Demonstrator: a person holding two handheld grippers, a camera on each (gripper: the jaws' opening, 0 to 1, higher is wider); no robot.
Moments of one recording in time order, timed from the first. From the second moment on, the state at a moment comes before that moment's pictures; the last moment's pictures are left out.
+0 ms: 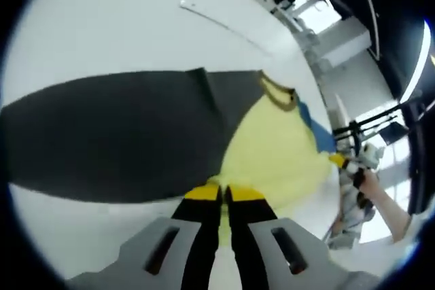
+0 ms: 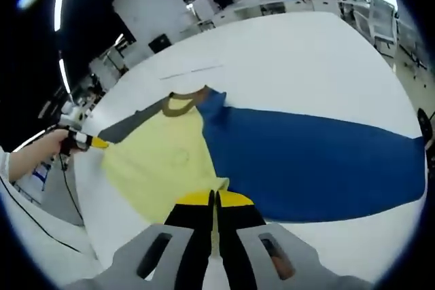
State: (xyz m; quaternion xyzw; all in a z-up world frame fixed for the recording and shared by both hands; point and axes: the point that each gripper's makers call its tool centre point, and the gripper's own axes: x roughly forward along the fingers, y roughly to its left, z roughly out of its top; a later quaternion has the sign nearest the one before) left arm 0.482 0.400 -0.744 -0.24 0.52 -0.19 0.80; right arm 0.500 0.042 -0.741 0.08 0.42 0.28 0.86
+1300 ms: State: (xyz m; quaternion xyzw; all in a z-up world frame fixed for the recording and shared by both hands) left arm 0.542 0.390 -0.751 -0.31 0.50 -0.14 0.80; right arm 0.558 0.030 -0.750 0.07 0.40 0.22 0.89
